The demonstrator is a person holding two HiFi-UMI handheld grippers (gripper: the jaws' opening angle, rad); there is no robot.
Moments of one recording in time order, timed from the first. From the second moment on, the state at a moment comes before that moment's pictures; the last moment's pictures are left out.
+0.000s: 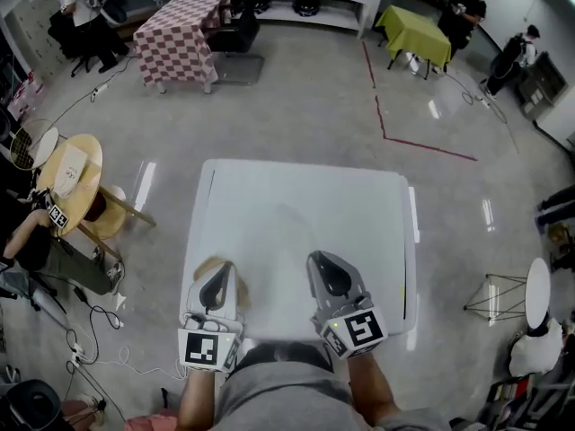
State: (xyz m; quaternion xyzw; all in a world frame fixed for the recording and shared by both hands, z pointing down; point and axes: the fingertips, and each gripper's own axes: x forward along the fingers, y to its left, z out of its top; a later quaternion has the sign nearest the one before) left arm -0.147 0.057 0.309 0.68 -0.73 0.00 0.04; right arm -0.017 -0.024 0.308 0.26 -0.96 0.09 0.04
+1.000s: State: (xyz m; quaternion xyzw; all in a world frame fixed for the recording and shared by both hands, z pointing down) left arm -0.091 0.036 0.309 0.73 -0.68 0.01 0.03; right arm 0.057 -0.026 0.300 0.35 -0.93 0.07 0.02
